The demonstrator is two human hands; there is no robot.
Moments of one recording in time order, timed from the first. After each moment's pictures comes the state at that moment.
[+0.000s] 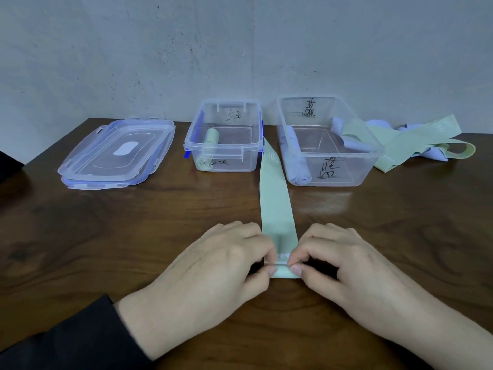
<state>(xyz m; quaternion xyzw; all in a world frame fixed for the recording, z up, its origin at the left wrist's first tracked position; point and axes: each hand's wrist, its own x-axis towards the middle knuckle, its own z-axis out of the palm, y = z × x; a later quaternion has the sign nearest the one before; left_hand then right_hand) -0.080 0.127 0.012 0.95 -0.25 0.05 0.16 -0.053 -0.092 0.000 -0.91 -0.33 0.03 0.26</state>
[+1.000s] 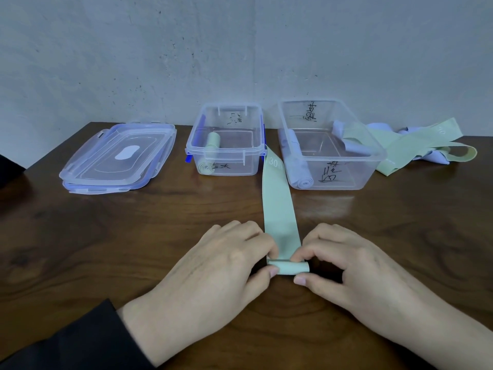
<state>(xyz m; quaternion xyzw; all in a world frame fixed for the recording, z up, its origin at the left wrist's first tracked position) -0.073 0.131 0.001 0.95 -0.24 0.08 0.15 -0.047 -0.096 -0.004 -0.91 -0.32 0.01 0.25</state>
